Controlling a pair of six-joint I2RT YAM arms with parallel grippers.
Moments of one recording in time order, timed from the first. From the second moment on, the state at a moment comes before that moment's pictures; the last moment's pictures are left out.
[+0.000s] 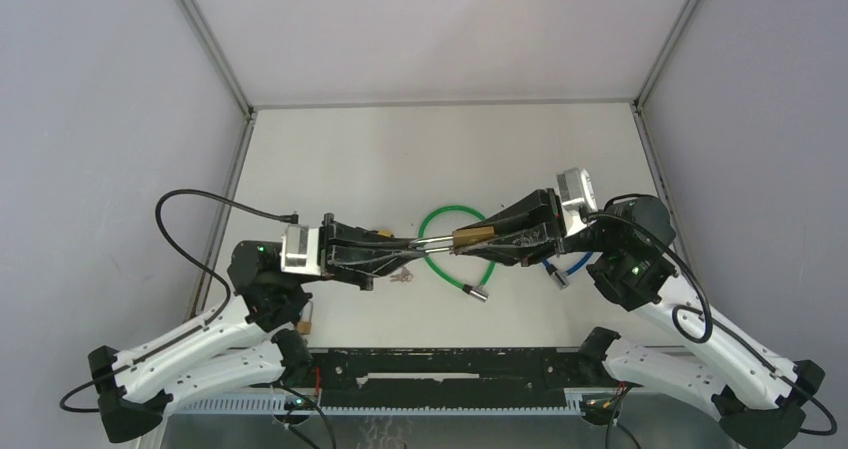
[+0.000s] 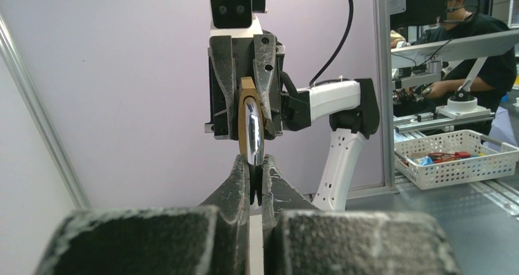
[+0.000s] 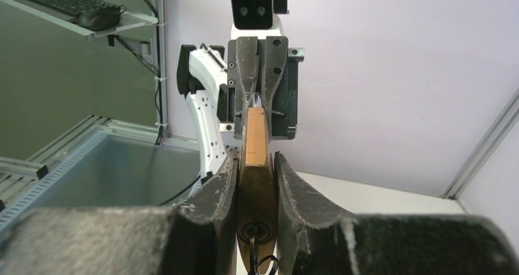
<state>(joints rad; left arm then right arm) -1.00 0.77 0.72 0.69 0.57 -0.18 0.81 0.84 0.97 0.34 -0.86 0.24</state>
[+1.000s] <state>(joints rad) -0.98 0.82 0.81 0.67 0.62 -0.16 0.88 0.86 1.03 0.33 -0.76 0.11</state>
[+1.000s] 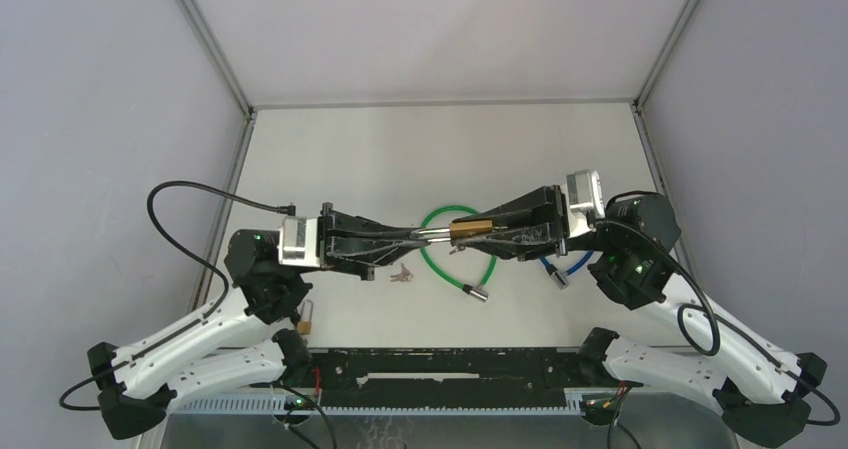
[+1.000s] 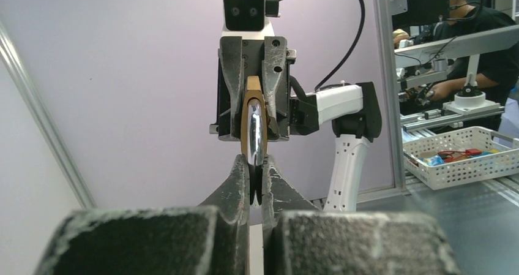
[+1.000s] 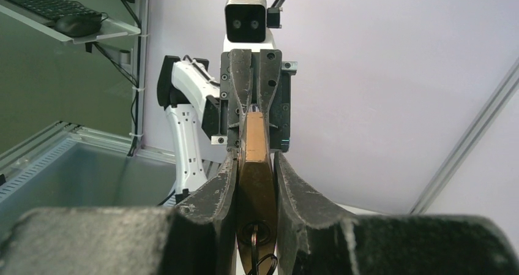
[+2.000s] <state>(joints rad) -0.90 0.91 1.01 0.30 0.31 0.12 0.76 0.98 0.99 0.41 -0.62 0.11</state>
